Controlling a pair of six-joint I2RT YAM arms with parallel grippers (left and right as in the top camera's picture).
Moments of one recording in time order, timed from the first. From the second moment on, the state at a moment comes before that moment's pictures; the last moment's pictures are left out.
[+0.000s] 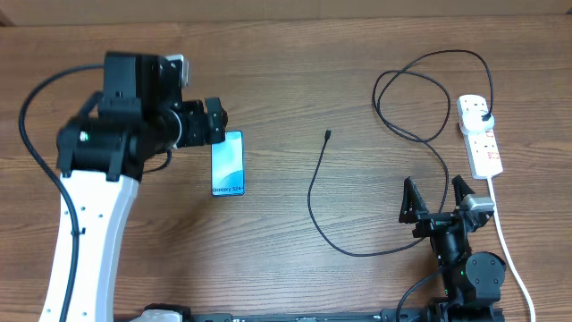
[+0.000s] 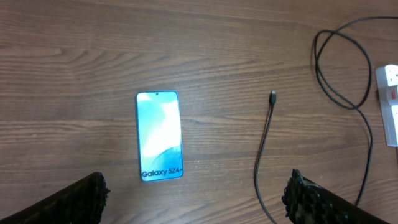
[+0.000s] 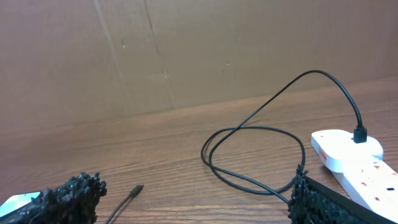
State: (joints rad) left arm -0.12 1.41 1.61 -1.17 0.18 -0.24; right arm -0.01 0.01 0.02 -0.02 -0.11 0.20
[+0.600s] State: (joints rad) left arm -0.21 1.66 1.71 -1.23 0.12 -0.42; right arm -0.01 0.01 0.02 -0.02 -0.11 0.20
